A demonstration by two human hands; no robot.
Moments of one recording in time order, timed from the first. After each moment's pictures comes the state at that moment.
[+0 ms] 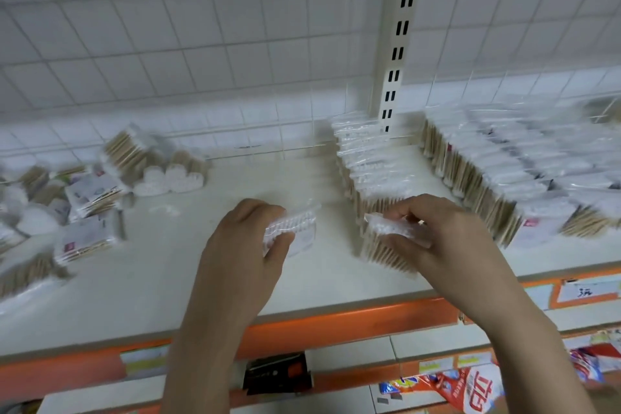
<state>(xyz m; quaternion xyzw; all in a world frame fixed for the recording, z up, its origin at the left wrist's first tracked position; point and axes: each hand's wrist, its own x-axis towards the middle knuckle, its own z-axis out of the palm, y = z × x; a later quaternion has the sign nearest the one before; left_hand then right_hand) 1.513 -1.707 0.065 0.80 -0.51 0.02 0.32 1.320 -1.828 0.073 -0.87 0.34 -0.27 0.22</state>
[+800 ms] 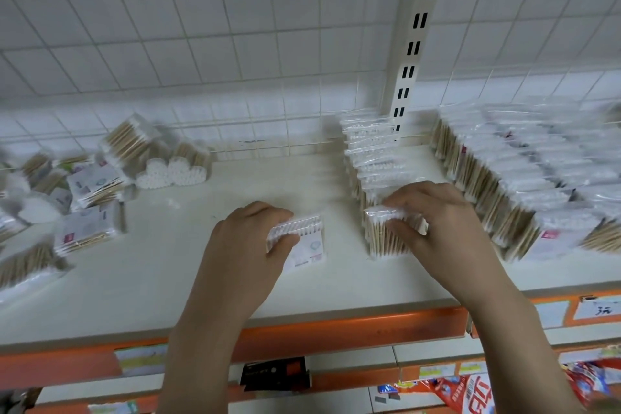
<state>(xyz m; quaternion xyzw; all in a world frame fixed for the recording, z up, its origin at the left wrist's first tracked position) 1.518 -1.716 0.061 0.81 -0.50 -0.01 0.30 1.337 -1.864 0.048 -0.89 0.31 -0.28 0.16</state>
